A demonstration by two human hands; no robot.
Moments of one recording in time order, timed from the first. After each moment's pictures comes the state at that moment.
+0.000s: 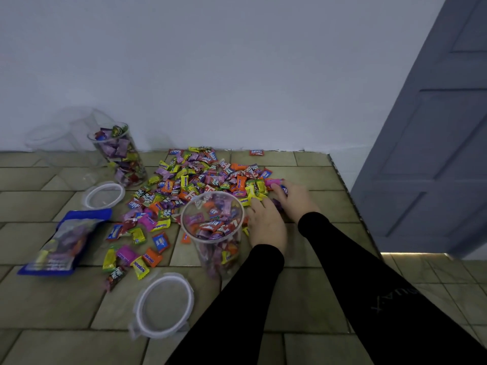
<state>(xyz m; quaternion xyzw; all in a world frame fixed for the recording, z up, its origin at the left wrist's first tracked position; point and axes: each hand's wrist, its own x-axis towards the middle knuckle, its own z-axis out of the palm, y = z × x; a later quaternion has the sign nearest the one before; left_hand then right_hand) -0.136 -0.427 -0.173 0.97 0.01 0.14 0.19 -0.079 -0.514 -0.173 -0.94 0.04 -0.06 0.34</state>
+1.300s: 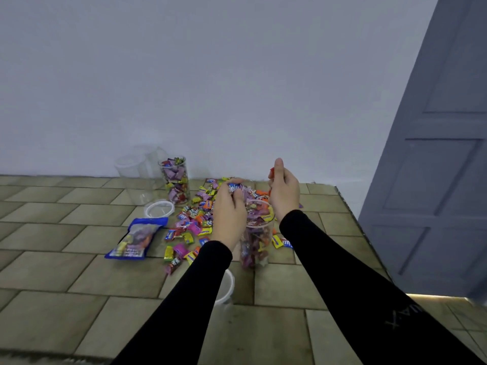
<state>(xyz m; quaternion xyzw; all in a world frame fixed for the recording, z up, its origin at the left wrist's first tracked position) -0.220 -0.283 -0.056 0.80 -0.04 0.21 0.55 -0.179 -0.391 -0.041 -0.67 0.04 -0.22 0.71</state>
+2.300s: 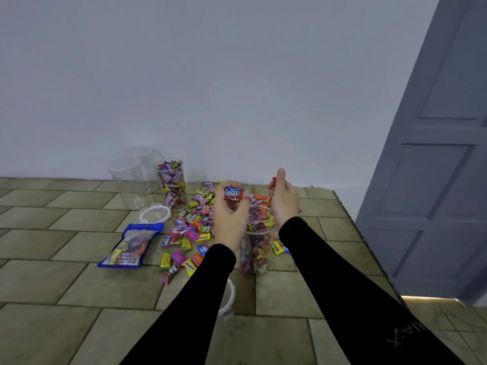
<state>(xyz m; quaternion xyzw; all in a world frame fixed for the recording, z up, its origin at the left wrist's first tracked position) -0.210 -0.285 -0.062 0.61 -0.06 0.19 0.77 -0.176 -0.385 -0.043 -0.67 0.11 -0.18 0.71</state>
